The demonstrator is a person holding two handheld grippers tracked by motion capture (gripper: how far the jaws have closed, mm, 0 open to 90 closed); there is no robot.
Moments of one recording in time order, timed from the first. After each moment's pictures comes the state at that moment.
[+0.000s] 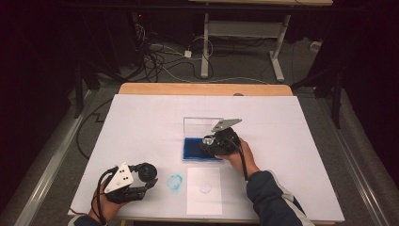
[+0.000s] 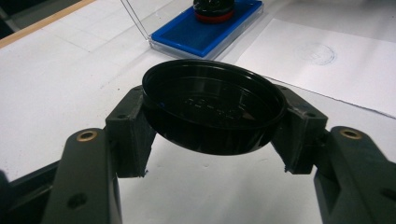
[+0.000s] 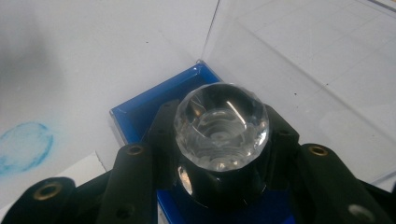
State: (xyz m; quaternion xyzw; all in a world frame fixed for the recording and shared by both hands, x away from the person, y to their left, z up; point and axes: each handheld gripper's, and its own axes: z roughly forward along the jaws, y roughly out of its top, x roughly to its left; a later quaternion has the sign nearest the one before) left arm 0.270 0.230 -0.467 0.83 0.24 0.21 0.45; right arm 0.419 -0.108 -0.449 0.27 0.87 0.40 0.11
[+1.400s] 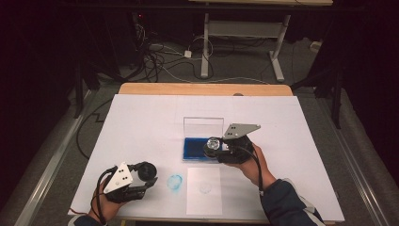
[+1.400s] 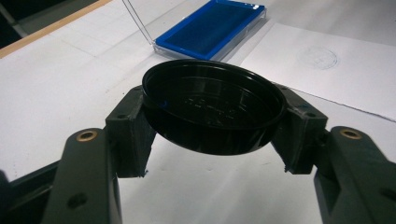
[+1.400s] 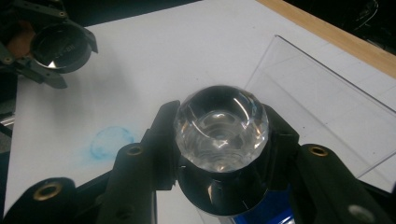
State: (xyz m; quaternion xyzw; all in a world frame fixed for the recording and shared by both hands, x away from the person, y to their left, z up) left arm 0.270 0.231 -0.465 0.83 0.24 0.22 0.45; right arm 0.366 -0.130 -0.400 0.21 0.85 0.46 0.13
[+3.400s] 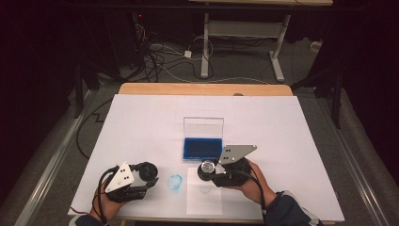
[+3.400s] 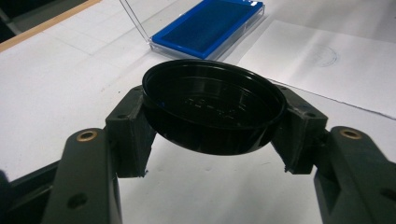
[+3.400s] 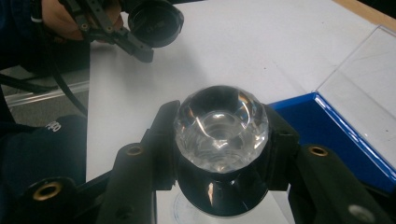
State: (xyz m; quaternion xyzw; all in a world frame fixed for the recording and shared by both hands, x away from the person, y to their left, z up) left arm 0.272 0.229 -0.467 0.83 0.24 0.21 0.45; right arm 0.317 -0.120 -0.412 0.14 0.87 0.47 0.09
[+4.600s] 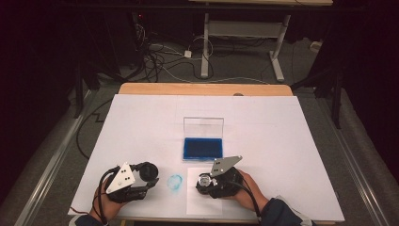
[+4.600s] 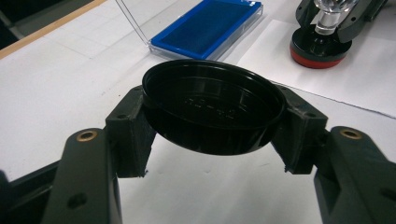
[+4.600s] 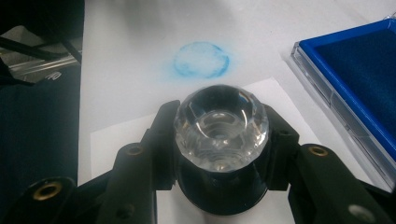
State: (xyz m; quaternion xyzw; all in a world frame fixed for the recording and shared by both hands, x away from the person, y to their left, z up) left arm 0.270 0.227 -0.465 0.84 0.23 0.22 0.44; right arm 0.315 -0.109 -0.463 0.14 0.90 0.40 0.04
